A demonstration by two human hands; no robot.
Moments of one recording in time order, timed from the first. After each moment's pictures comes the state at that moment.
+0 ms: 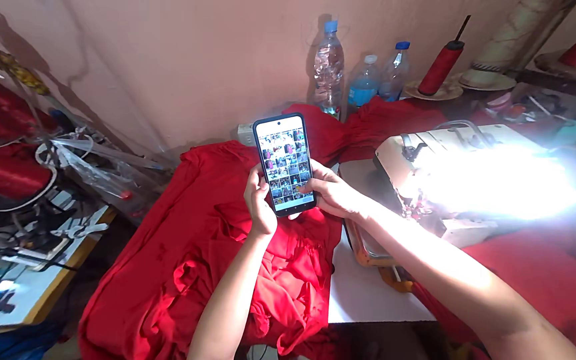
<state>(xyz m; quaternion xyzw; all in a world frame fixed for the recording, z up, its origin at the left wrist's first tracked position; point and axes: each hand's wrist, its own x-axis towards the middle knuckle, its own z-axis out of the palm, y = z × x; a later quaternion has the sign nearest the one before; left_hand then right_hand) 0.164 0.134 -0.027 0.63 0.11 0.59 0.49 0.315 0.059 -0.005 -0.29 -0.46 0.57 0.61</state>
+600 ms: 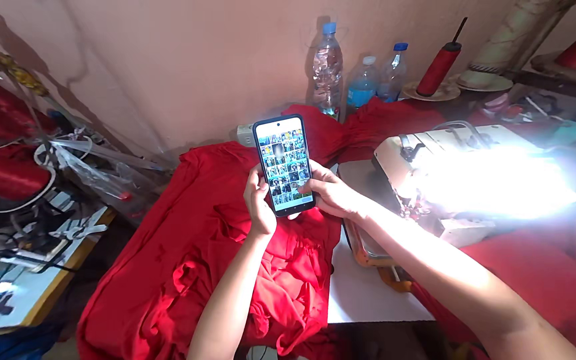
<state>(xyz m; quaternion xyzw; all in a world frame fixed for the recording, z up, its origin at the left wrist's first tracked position) 0.165 0.134 -0.025 0.63 0.12 0.59 0.49 0.314 0.058 -0.004 -0.32 -0.45 0.56 0.61</state>
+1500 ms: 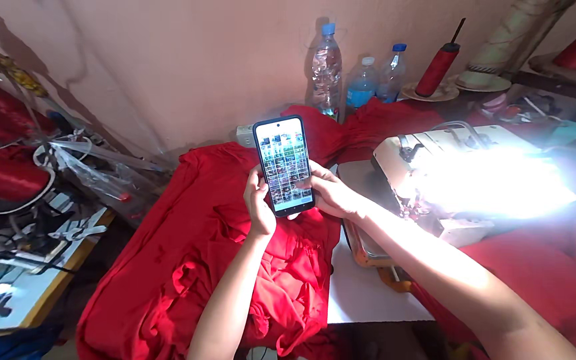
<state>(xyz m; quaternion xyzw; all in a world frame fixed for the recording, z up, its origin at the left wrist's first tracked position) 0.165 0.134 -0.026 0.65 0.13 0.58 0.47 0.316 0.060 -0.007 -0.29 -0.45 0.57 0.62</state>
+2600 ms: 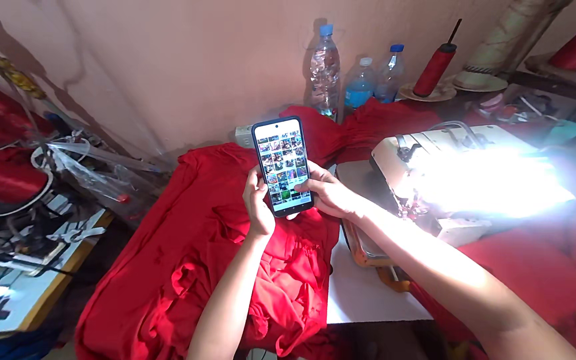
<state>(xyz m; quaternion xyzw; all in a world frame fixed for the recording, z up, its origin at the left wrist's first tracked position) 0.165 0.137 -0.028 0.64 0.13 0.58 0.50 0.315 0.060 -0.006 -0.32 -0.44 0.57 0.62</state>
